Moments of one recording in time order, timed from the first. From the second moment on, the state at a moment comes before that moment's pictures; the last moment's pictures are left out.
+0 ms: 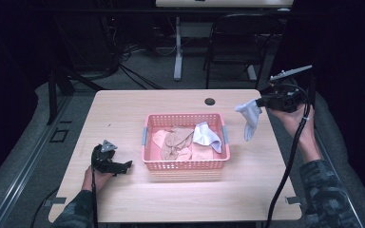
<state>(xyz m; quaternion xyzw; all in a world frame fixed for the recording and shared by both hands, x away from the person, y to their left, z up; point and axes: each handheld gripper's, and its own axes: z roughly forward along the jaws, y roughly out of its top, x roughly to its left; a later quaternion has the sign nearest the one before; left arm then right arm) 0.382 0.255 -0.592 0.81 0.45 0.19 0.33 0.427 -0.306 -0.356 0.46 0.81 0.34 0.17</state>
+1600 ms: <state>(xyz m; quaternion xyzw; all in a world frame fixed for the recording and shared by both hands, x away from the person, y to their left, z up) 0.382 0.255 -0.592 0.81 0.45 0.19 0.34 0.426 -0.277 -0.432 0.46 0.83 0.29 0.12</state>
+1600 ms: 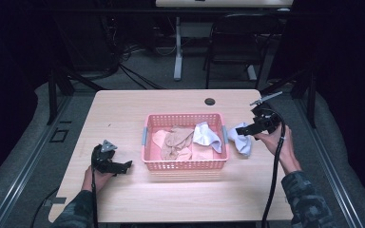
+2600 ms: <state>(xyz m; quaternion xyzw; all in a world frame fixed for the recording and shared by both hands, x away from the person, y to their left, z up) 0.382 0.255 -0.592 0.81 0.45 0.19 0.34 0.440 -0.194 -0.402 0.38 0.87 0.30 0.12</state>
